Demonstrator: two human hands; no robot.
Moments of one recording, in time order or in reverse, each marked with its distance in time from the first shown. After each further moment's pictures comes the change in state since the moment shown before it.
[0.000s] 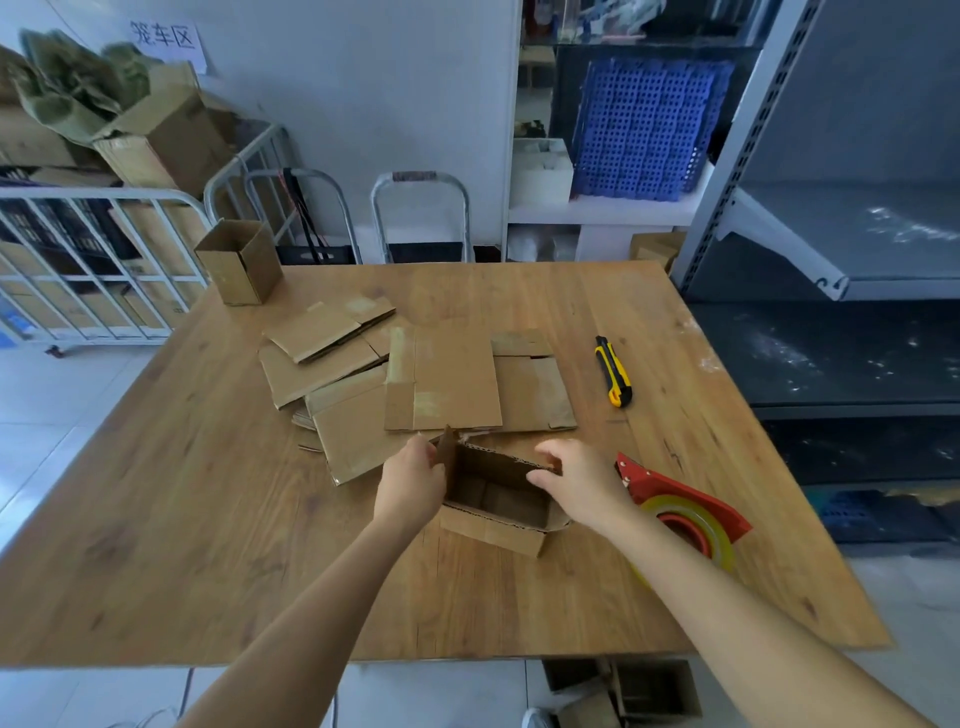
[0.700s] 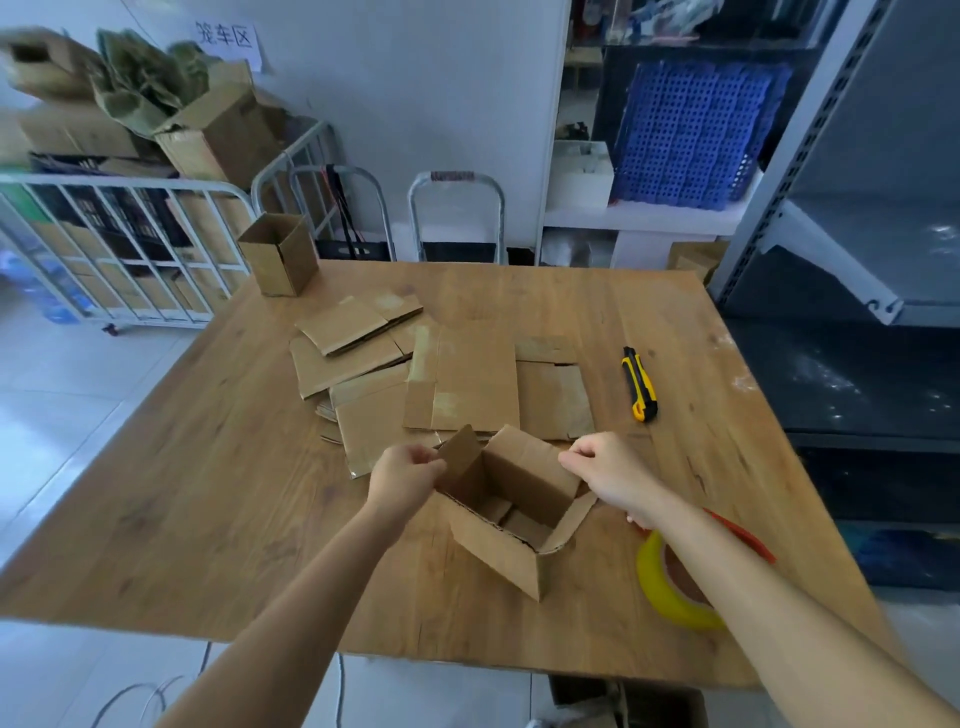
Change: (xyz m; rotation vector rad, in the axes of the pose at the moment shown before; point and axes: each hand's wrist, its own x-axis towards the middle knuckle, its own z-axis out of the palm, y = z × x) left_hand -0.002 -0.008 -0.014 -0.357 -0.004 -0.204; right_hand 0.017 0.011 -0.026 0.296 -0.135 0.084
